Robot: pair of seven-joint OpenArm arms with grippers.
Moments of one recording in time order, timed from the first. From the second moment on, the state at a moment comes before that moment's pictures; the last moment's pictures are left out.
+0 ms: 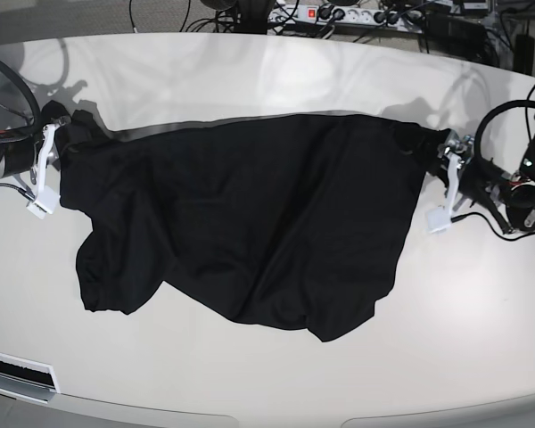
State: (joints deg) left arm -24.5 -41.3 37.9 53.6 -85.4 -43.9 79.4; right arm -1.7 38.7 -0.9 77.2 61.4 40.6 -75.2
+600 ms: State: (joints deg) left arm -24.2 -43.7 38.7 68.2 -79.5 -43.9 79.4; right arm -1.7 38.3 -0.9 77.2 61.4 40.6 -73.9
